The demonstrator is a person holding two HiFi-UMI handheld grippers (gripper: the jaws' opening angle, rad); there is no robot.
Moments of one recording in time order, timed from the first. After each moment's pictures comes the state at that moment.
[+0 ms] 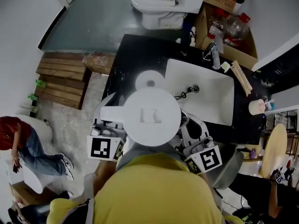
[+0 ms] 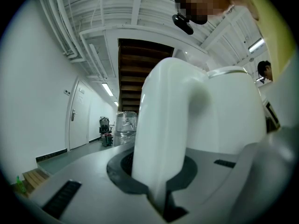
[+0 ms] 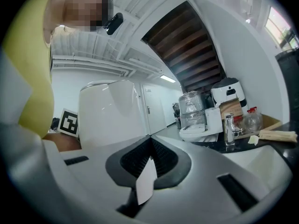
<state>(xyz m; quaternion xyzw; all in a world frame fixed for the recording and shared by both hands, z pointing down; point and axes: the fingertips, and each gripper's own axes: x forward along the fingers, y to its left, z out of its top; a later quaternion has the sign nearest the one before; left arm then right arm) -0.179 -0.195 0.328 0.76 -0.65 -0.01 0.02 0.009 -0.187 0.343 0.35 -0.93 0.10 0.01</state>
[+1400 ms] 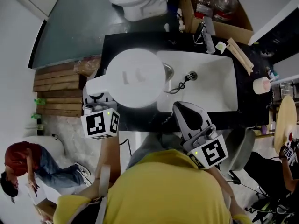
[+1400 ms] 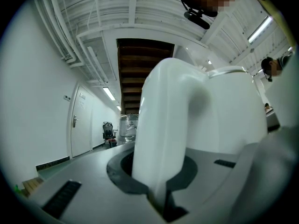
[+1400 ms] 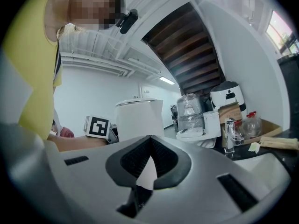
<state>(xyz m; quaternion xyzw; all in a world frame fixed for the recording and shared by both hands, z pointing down) -0.212 -0.317 0.341 0.74 -0.67 0.01 -0.02 -0.001 -0.227 0.336 0.37 -0.92 0.09 0.01</state>
